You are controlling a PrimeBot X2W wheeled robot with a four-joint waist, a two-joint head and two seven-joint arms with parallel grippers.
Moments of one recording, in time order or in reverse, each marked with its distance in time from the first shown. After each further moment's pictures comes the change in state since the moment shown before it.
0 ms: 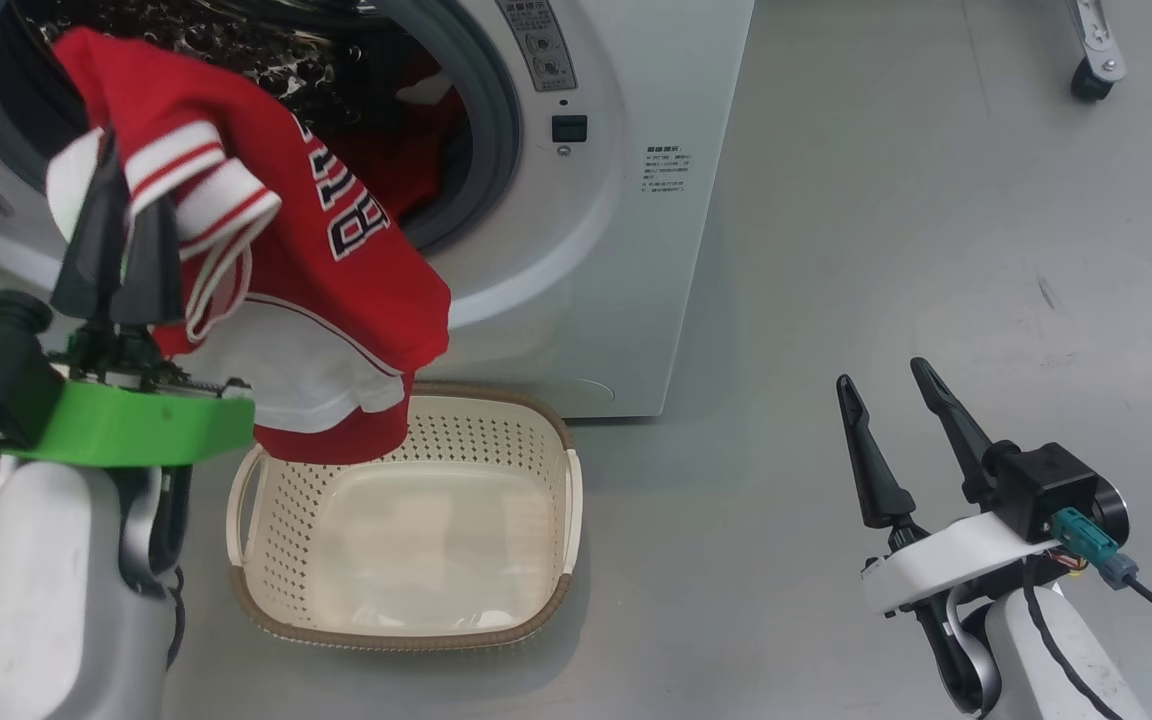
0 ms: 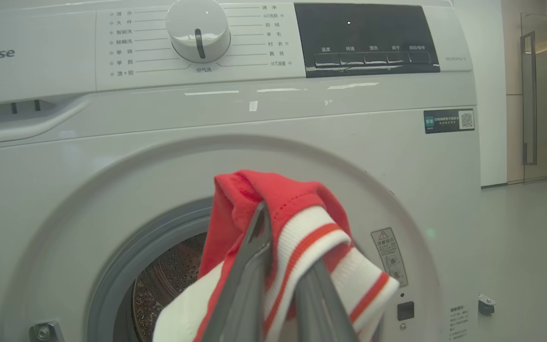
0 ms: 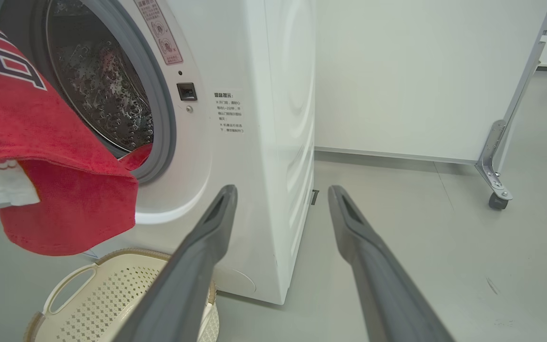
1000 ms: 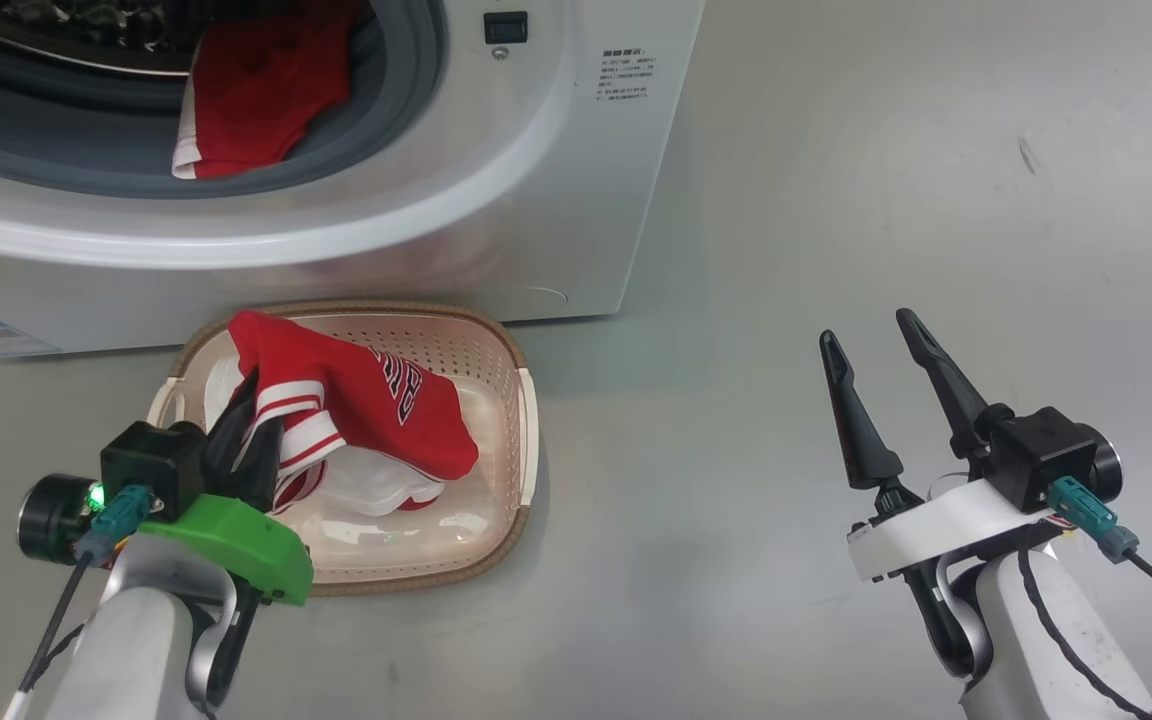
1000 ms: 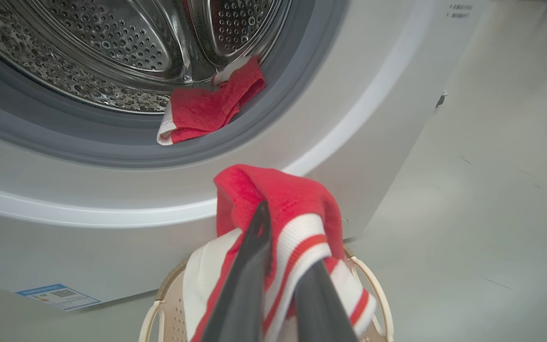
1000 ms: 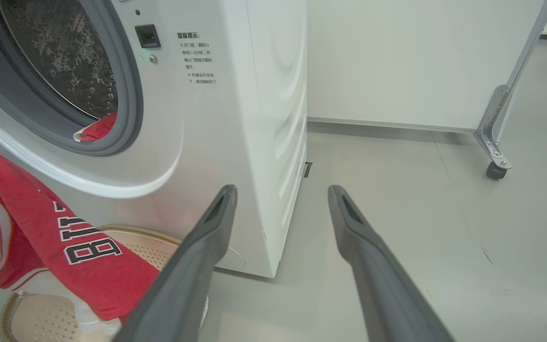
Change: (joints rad) left arm 0.178 0.001 -0.083 0.207 0.004 -0.007 0.159; right arm -0.040 0.001 0.027 -0.048 -0.007 0.003 0.000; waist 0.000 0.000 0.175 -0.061
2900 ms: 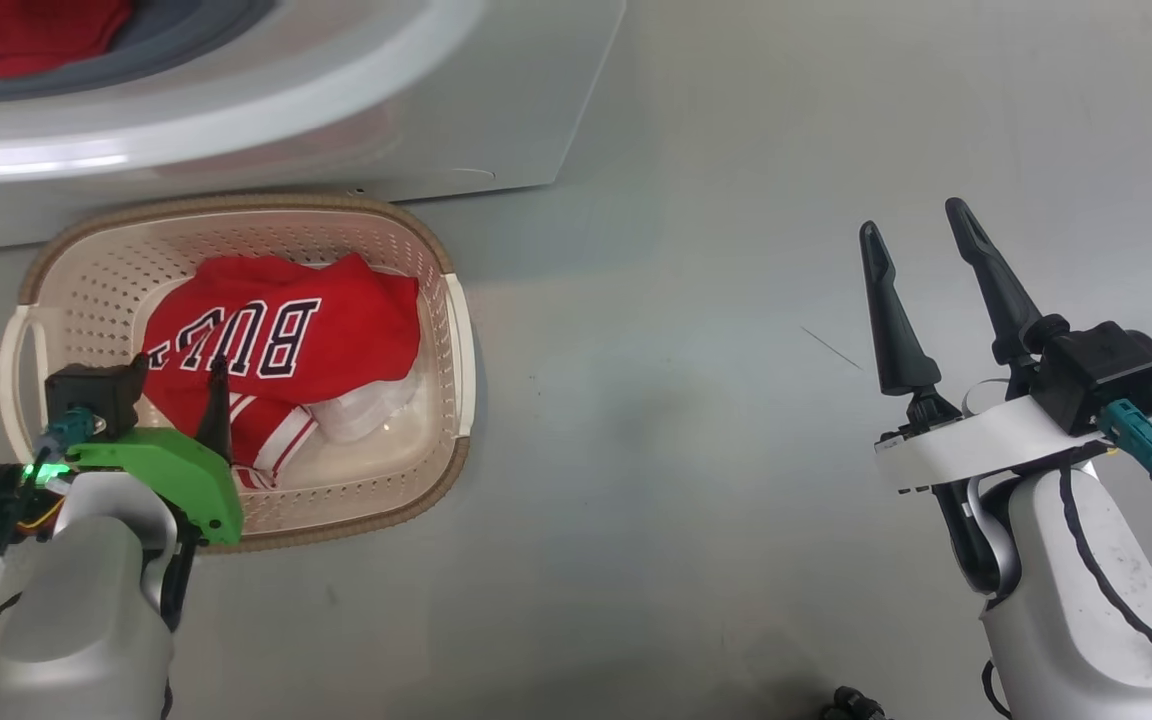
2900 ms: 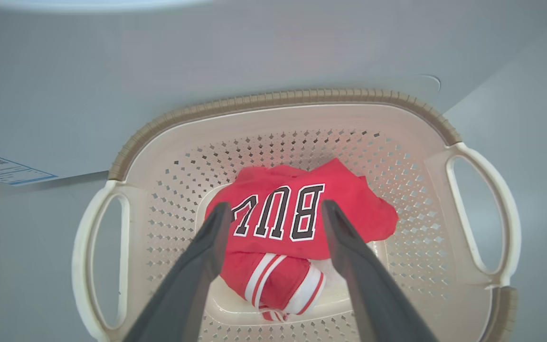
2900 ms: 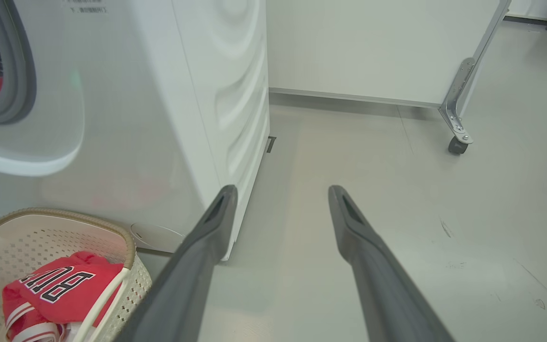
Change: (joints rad) left arm -0.332 0.010 0.020 0.675 0.003 0.016 -0.099; right arm -0.125 -0.002 -0.054 -0.034 -0.029 0.005 0.000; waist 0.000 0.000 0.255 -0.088
